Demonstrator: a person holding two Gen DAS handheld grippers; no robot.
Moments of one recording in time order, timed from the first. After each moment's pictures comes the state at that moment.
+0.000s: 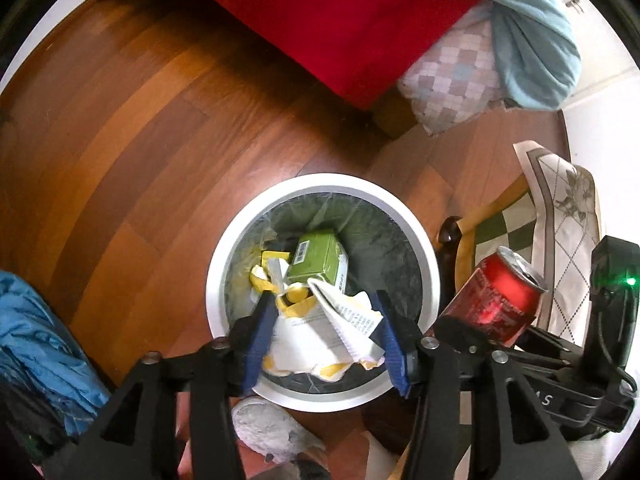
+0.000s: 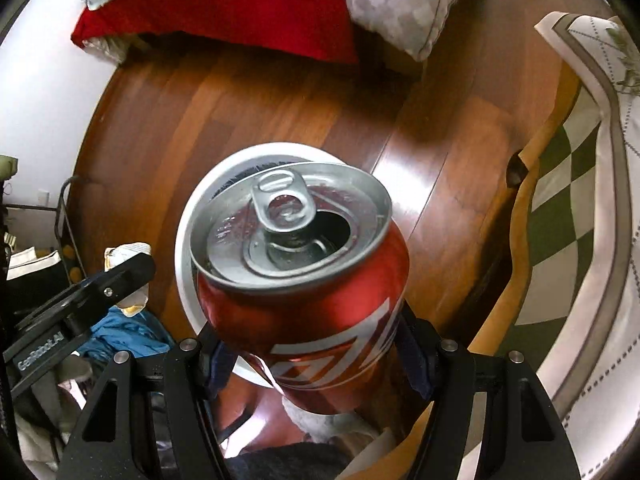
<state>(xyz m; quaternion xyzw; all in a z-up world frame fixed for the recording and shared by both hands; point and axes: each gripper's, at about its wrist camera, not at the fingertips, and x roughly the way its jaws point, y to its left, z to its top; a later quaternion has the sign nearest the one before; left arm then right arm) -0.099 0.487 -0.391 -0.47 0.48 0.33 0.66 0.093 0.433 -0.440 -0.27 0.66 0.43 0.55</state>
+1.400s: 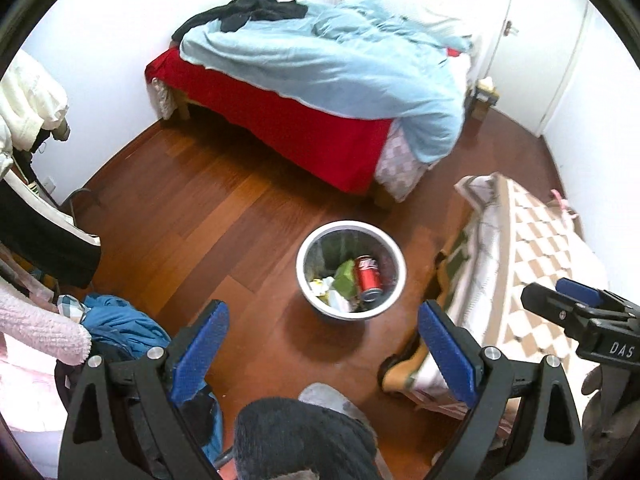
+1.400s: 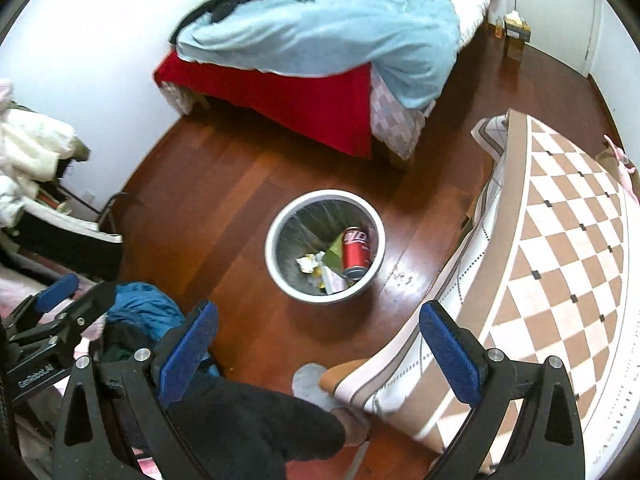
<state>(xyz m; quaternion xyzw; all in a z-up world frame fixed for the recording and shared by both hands) -0.219 0.270 -0.121 -0.29 0.39 0.44 0.76 -0.002 0.227 -0.162 -0.22 0.50 0.52 0.65</state>
